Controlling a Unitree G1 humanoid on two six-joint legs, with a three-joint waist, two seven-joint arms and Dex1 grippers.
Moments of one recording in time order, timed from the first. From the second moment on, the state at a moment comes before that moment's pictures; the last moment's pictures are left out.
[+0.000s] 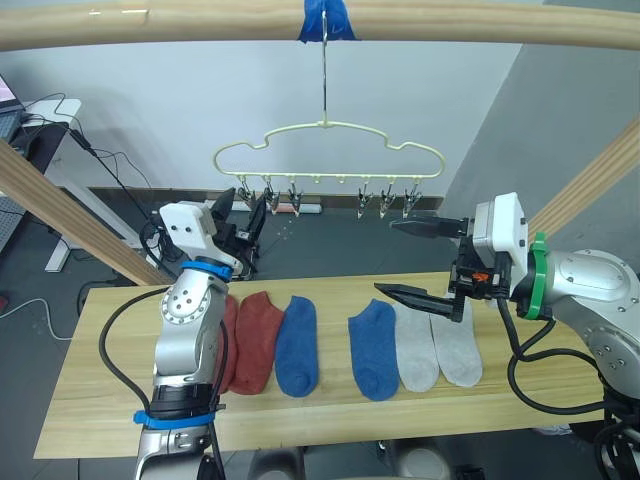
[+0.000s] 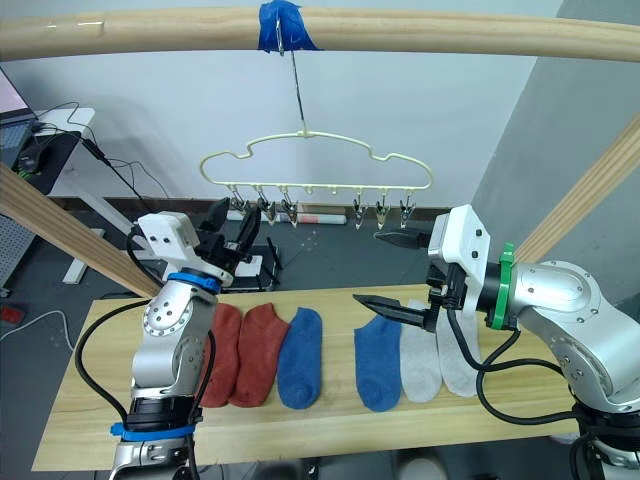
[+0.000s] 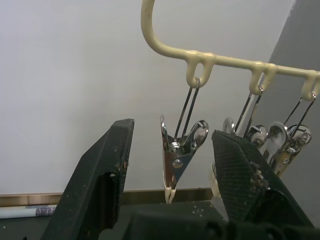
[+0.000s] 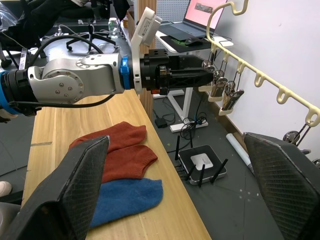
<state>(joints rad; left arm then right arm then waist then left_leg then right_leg) -0.33 0.24 0.17 -0.06 -0.26 0.05 -0.29 -0.38 -0.76 -0.03 -0.67 0.70 0.66 0.78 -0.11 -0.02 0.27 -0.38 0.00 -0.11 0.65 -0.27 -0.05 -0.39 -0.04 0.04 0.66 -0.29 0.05</state>
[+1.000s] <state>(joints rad) -0.34 0.26 0.19 -0.08 -0.26 0.05 -0.30 -0.21 -0.77 -0.01 -0.64 0.57 0.66 0.71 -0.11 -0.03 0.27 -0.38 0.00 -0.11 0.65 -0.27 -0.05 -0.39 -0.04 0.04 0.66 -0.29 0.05</state>
